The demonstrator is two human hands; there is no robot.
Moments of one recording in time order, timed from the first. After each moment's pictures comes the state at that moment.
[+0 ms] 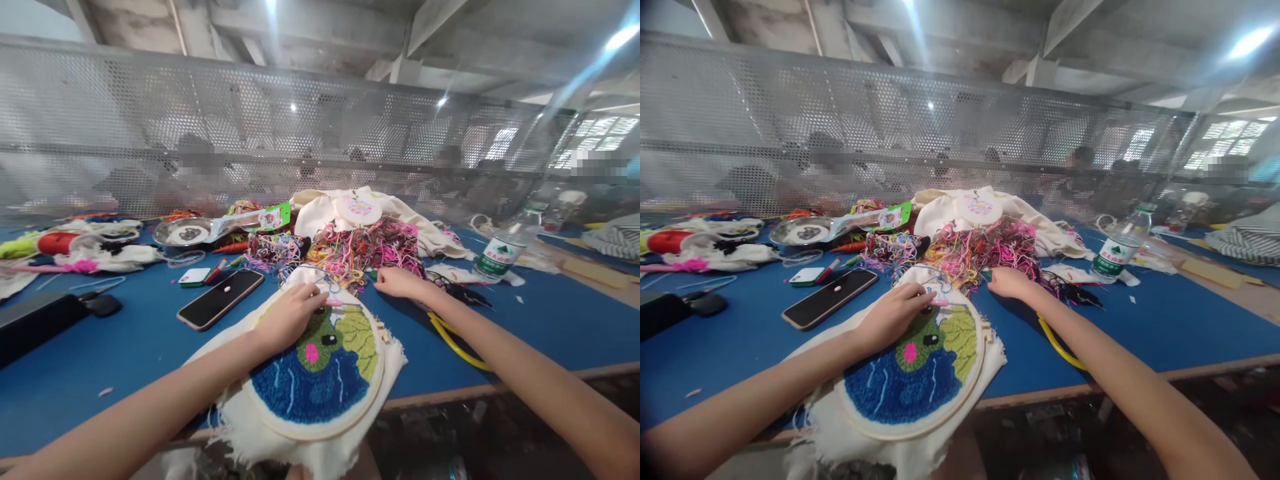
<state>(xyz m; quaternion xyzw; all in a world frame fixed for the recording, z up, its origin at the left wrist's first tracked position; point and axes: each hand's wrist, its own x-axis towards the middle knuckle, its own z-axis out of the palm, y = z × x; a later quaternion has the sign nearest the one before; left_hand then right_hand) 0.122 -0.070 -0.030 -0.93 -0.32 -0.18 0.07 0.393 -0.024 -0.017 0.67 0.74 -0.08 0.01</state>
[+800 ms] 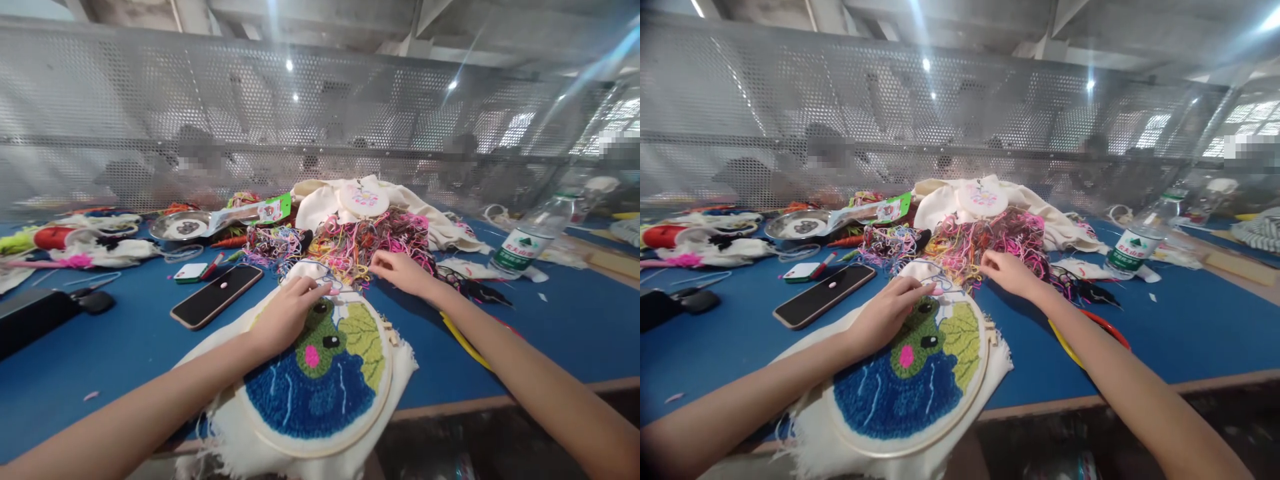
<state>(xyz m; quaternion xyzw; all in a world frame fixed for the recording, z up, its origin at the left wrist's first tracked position) 0.119 -0.067 -0.037 -0.91 -0.34 -0.22 0.03 0.393 -0.027 -0.015 0.52 0.79 -0.16 -0.26</state>
